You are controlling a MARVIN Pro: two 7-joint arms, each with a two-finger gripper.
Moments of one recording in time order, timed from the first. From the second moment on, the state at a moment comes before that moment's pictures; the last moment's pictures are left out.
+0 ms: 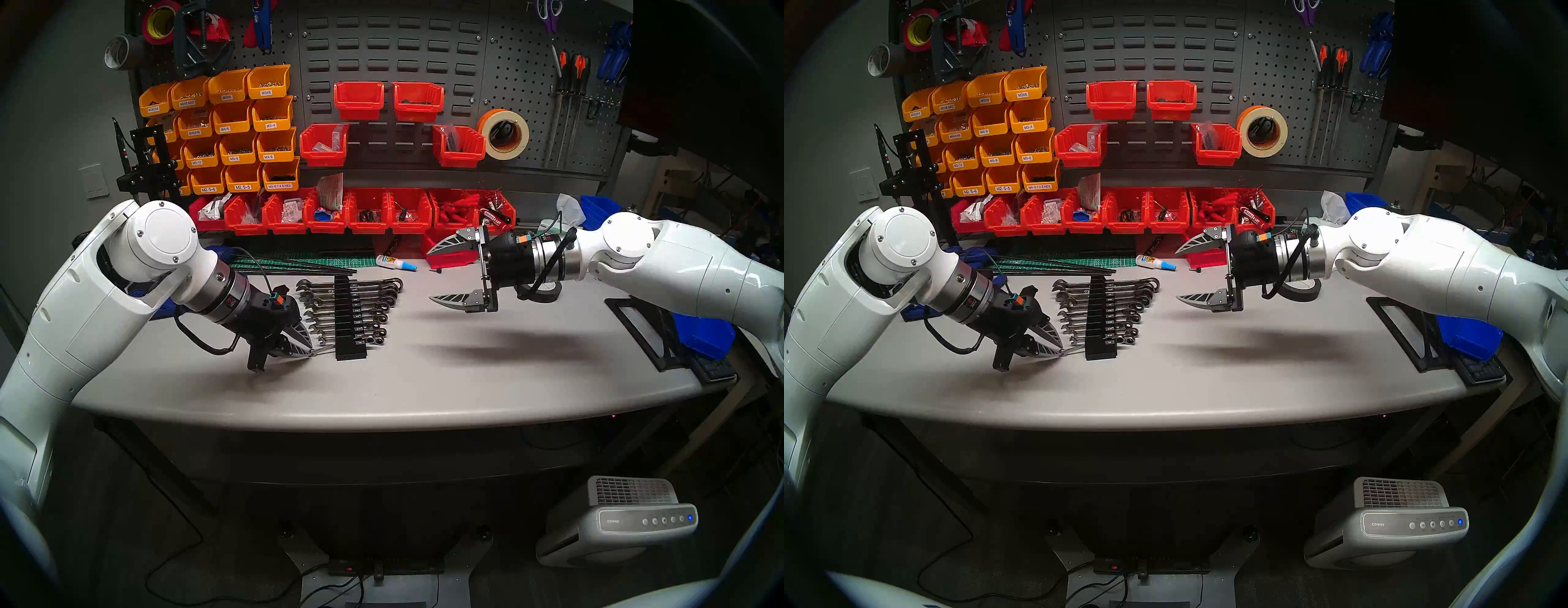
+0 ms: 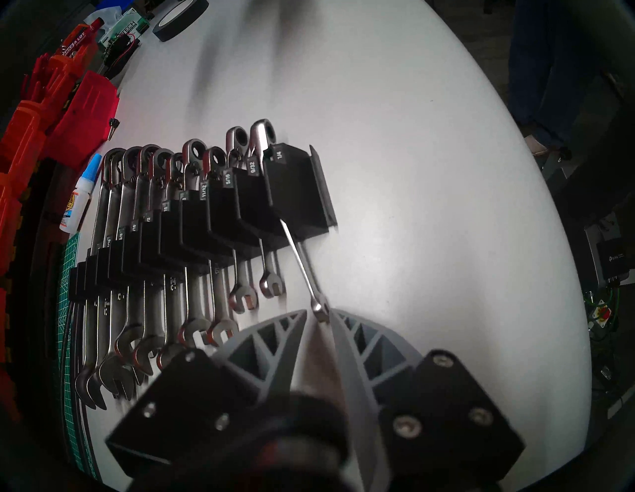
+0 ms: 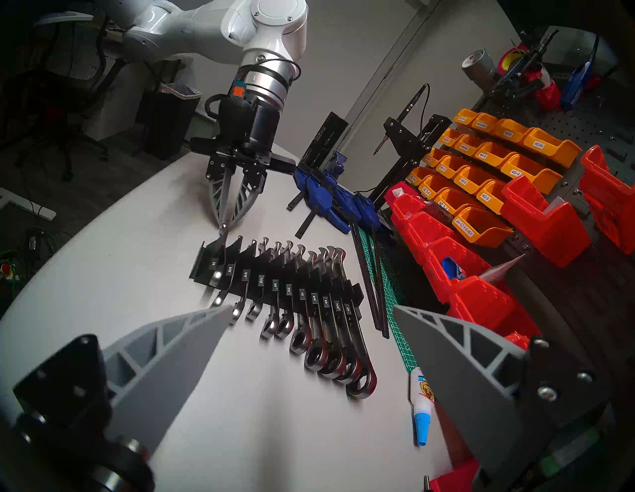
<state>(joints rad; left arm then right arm) 1.00 -0.61 -1.17 -1.84 0.08 0.33 -1.42 0.06 -0.59 -0.32 -1.39 0.99 -0.56 0.82</state>
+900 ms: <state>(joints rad) 1.01 -0.62 -1.17 -1.85 0.07 0.34 -1.40 0.06 -0.58 -0.32 -1.39 0.99 -0.56 0.82</state>
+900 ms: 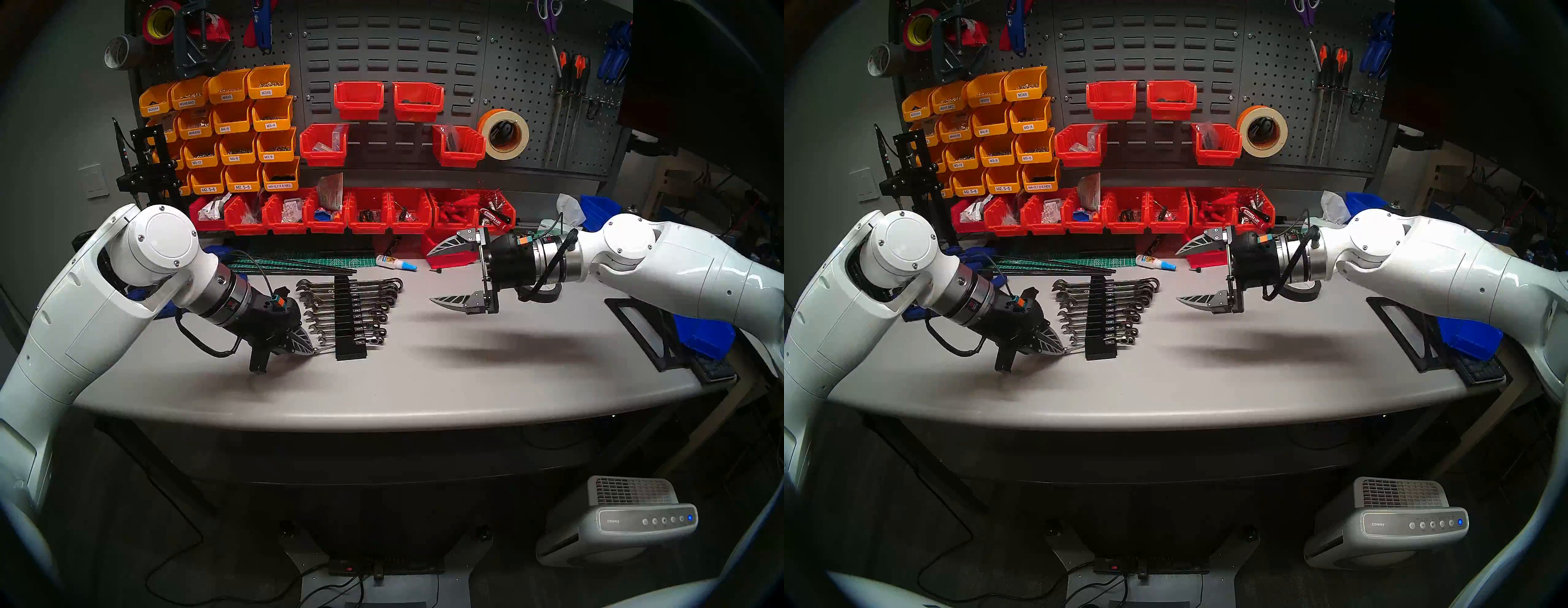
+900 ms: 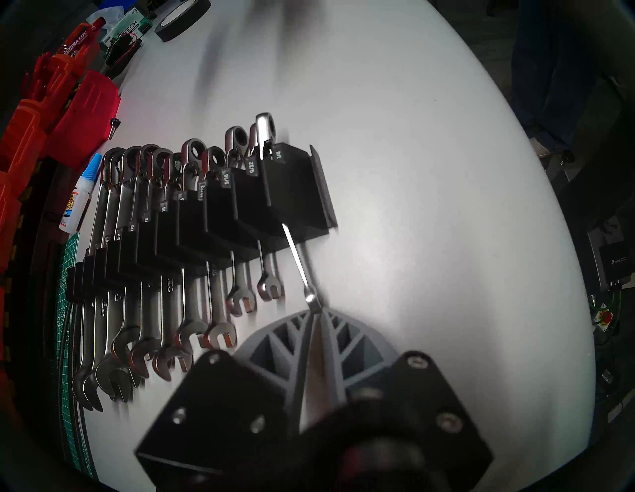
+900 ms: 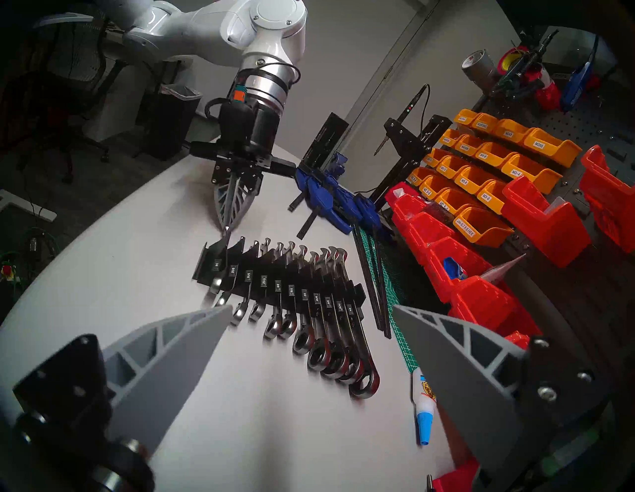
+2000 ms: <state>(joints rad) 0.98 -0.64 -1.16 -1.87 0.08 0.32 -1.43 0.06 -0.56 -0.32 -1.41 0.99 -0.55 0.81</state>
